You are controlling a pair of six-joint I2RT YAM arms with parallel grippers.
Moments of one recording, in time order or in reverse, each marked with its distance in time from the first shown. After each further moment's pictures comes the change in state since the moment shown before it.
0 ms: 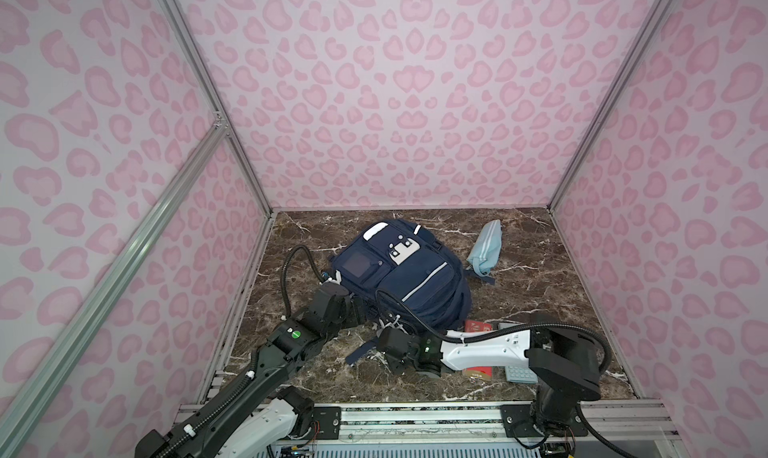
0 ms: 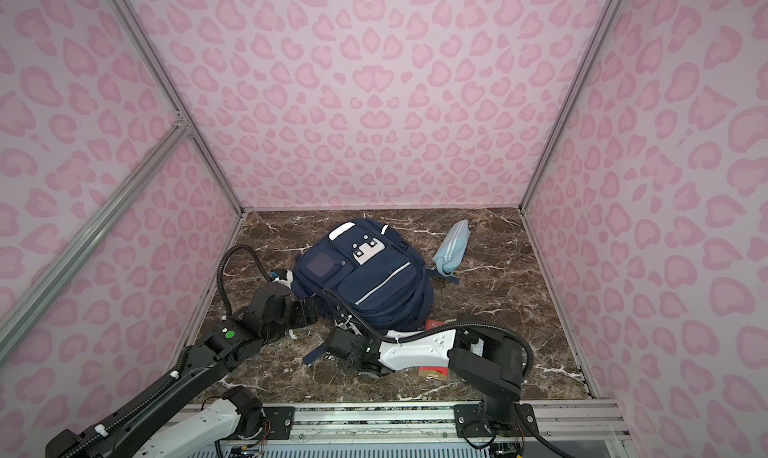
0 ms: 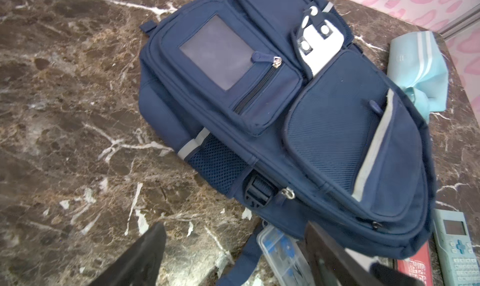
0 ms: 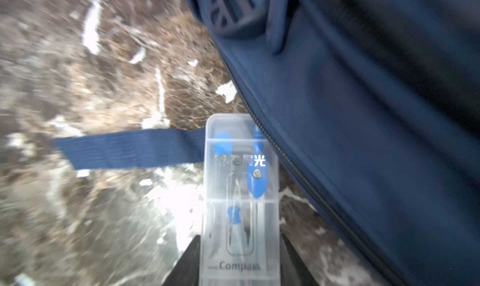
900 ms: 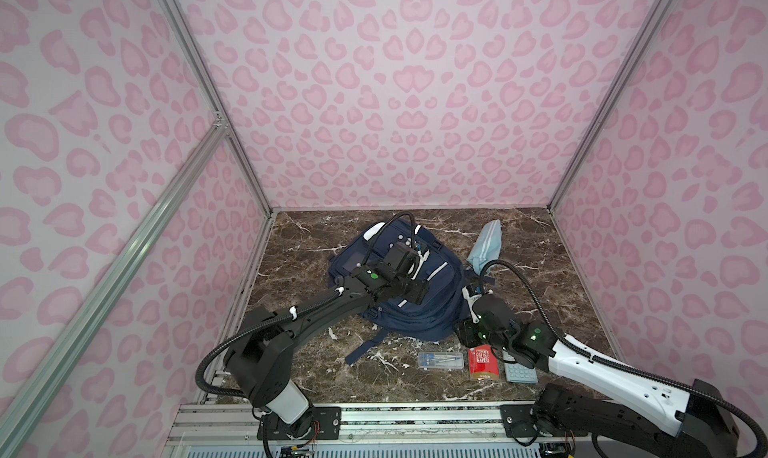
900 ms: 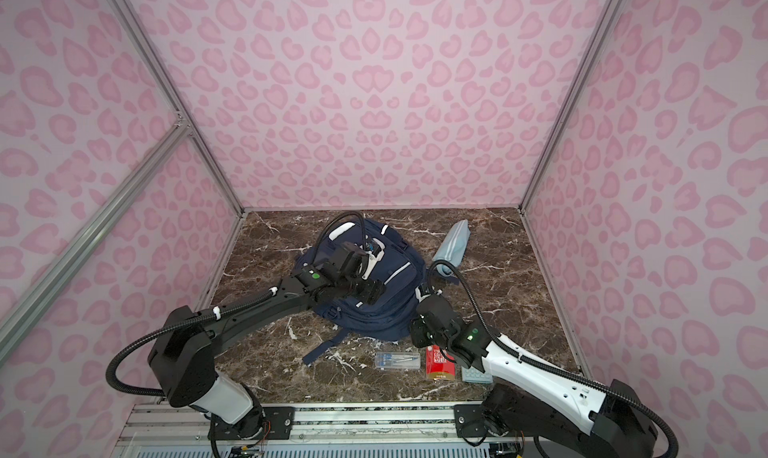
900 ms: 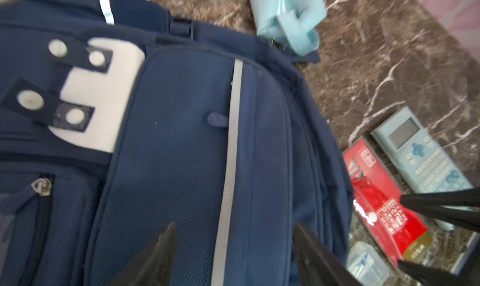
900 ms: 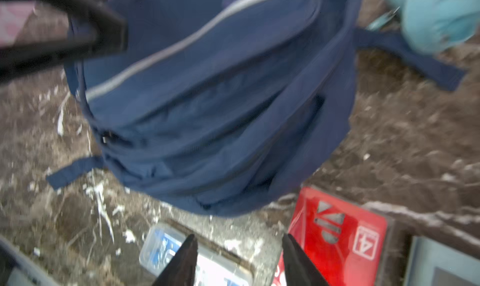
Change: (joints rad) left arm -0.195 0.695 0.469 0.119 0.205 0.421; right arm -0.391 -0.767 -0.452 -0.149 -0.192 -0.112
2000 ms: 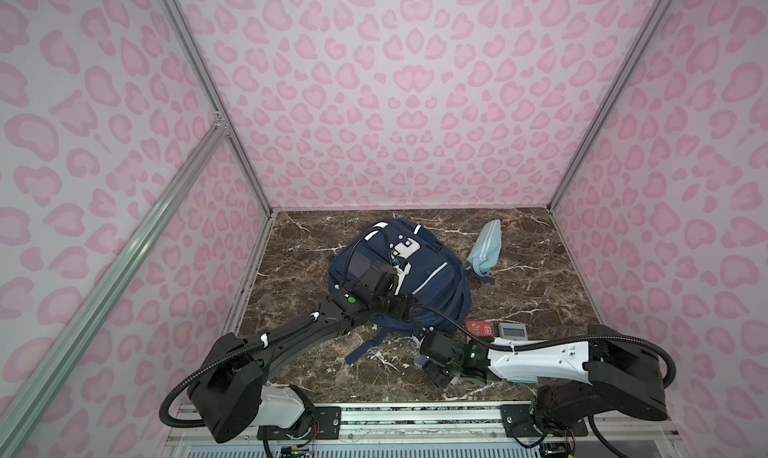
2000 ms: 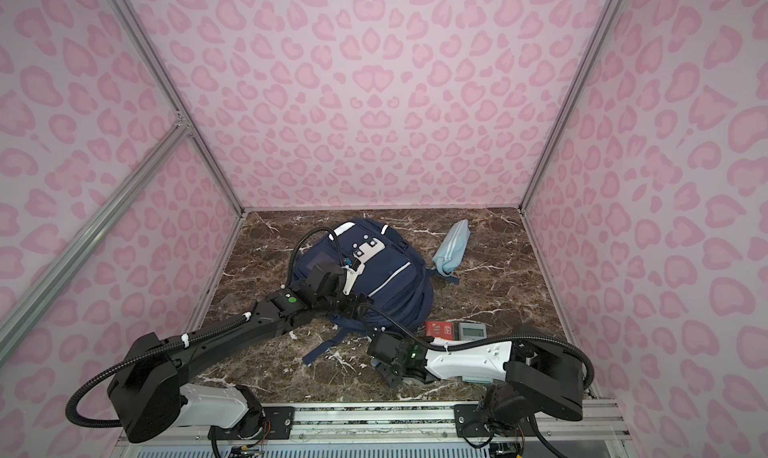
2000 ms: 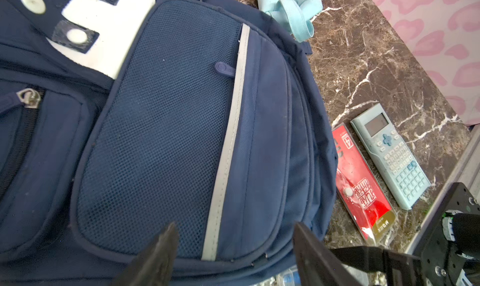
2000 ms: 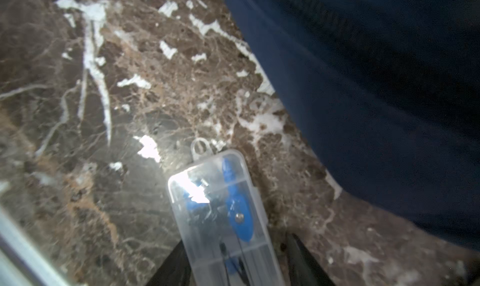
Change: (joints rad) left arm 0.027 -0.245 -0.288 0.142 0.081 -0.124; right arm 0.322 0.528 0.124 0.092 0.090 -0.088
